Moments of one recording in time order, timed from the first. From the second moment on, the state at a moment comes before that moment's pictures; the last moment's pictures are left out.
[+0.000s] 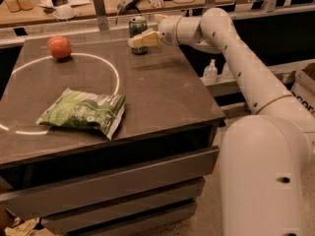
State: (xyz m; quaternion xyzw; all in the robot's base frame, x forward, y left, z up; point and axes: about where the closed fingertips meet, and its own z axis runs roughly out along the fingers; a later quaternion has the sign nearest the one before) arm 0.849 0.034 0.920 -0.42 0.64 0.29 0.58
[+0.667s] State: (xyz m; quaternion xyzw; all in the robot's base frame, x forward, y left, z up) arm 0.872 0.049 0.900 -0.41 0.63 0.32 0.58
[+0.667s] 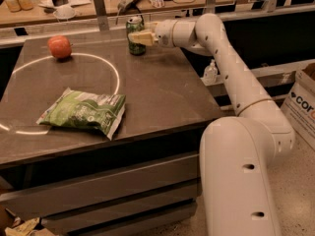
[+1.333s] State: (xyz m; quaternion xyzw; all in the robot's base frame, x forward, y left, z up) arm 0.823 0.038 0.993 -0.45 0.58 0.33 0.59
